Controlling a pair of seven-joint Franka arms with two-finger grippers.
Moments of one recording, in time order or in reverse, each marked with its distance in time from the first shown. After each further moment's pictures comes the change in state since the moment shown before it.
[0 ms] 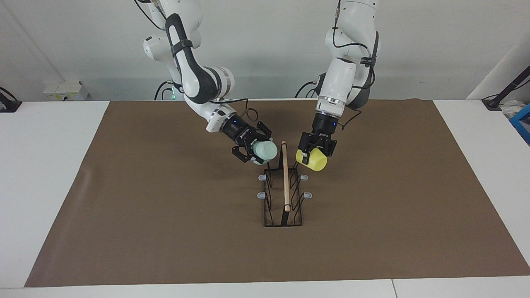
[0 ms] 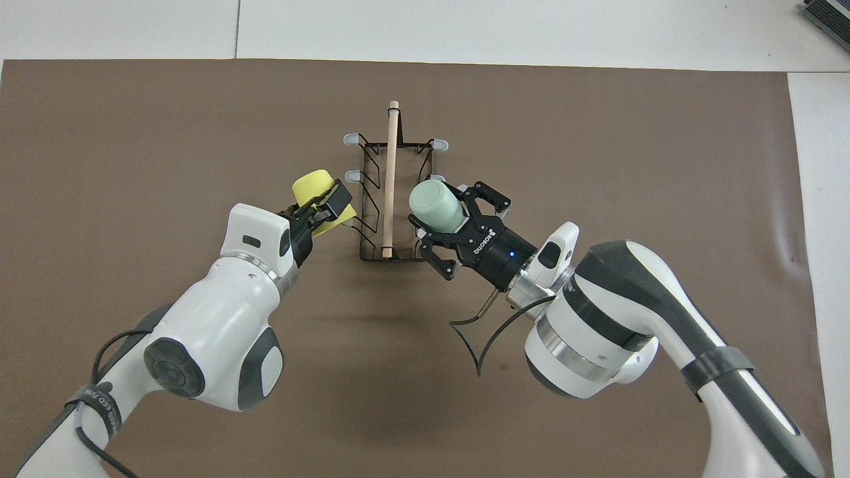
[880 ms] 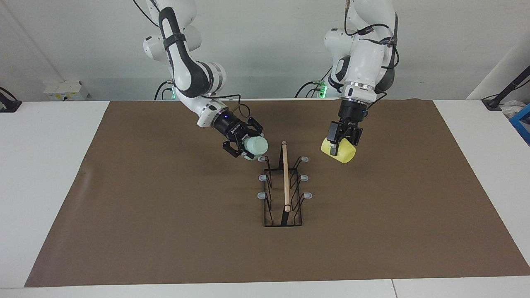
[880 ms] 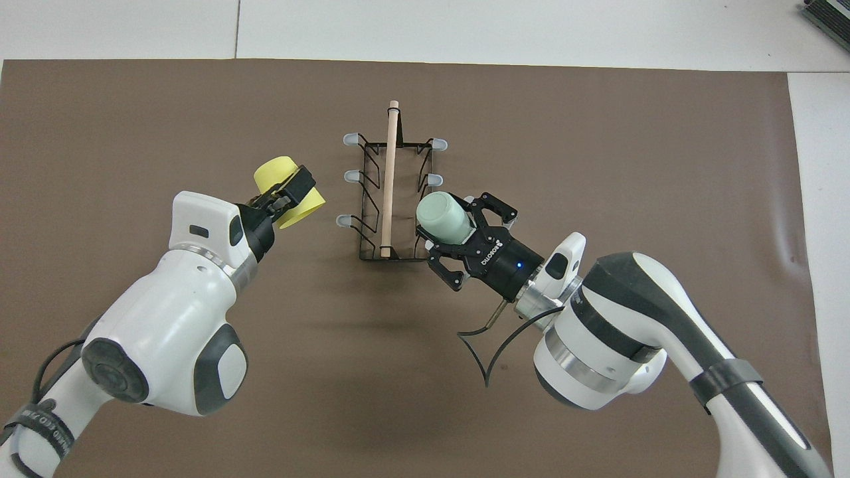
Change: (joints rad) left arm 0.092 -0.077 -0.002 0.009 0.000 -0.070 -0.006; right arm -0.006 -0.074 0.000 -0.065 -0.050 -0.009 0.024
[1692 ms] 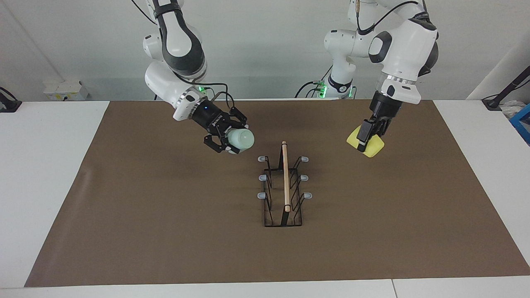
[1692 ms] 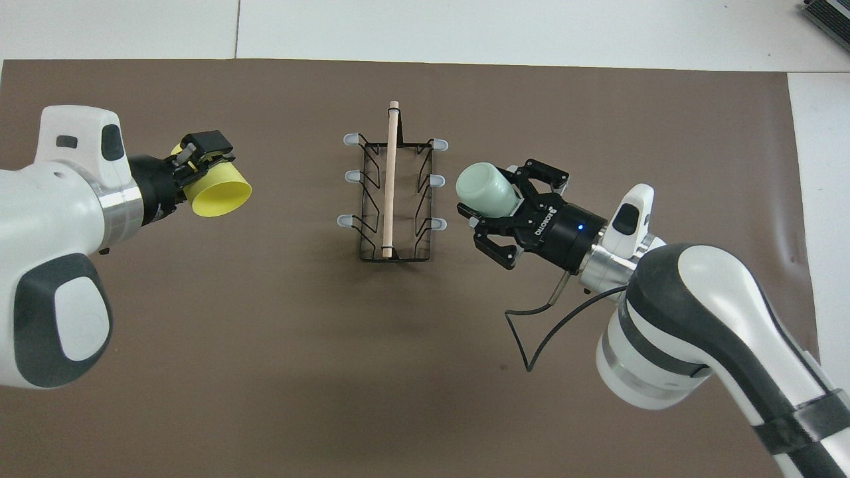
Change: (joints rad) left arm 0.189 -0.109 0.002 0.249 0.000 -0.680 -0.019; right arm -0.082 -0.104 0.002 0.001 -0.475 0.012 0.439
